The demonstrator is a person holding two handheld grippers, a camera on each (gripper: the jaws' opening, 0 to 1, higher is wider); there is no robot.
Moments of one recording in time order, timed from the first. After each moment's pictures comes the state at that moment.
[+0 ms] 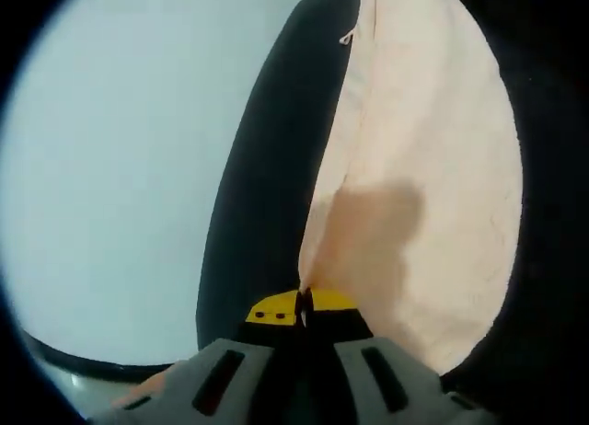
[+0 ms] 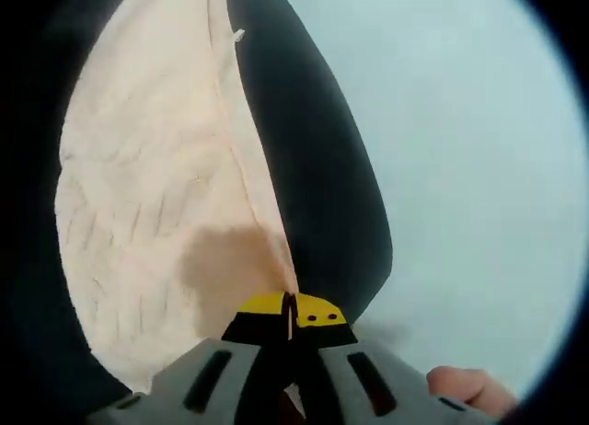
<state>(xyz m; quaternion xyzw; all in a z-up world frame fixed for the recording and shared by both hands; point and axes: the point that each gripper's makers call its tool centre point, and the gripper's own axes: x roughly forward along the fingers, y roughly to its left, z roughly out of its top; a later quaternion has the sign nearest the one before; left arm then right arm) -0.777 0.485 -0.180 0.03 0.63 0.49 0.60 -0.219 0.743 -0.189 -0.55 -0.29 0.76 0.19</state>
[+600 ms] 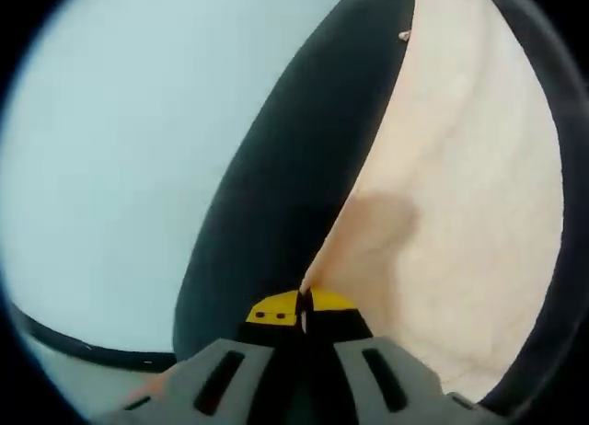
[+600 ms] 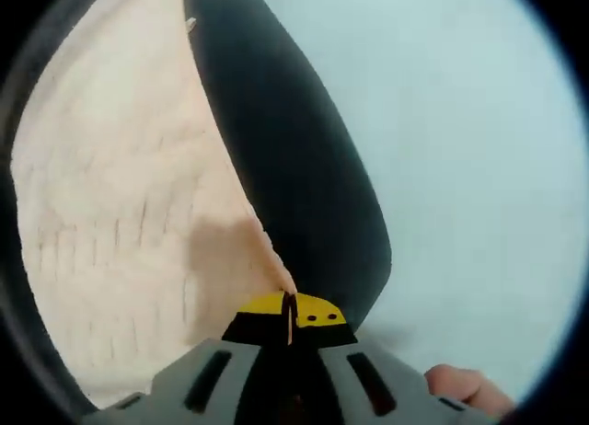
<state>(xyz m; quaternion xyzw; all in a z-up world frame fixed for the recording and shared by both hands) -0.803 0.529 -0.208 -0.01 0.59 0.52 0.62 -0.236 0.781 -0.213 -0.55 -0.27 0.76 0.22</state>
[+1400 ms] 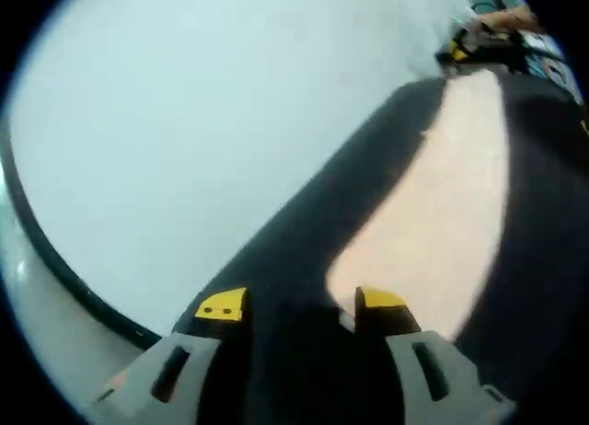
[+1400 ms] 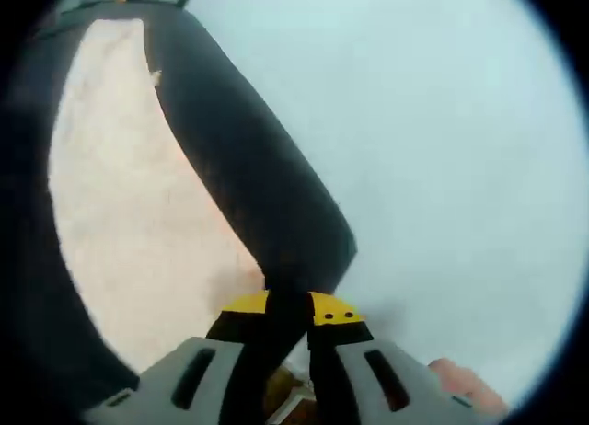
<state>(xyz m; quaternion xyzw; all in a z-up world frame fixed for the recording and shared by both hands) -0.791 0.412 -0.131 0.07 0.44 0.58 0.68 -0.191 0.737 -0.137 -0.44 -0.24 0.83 0.24</state>
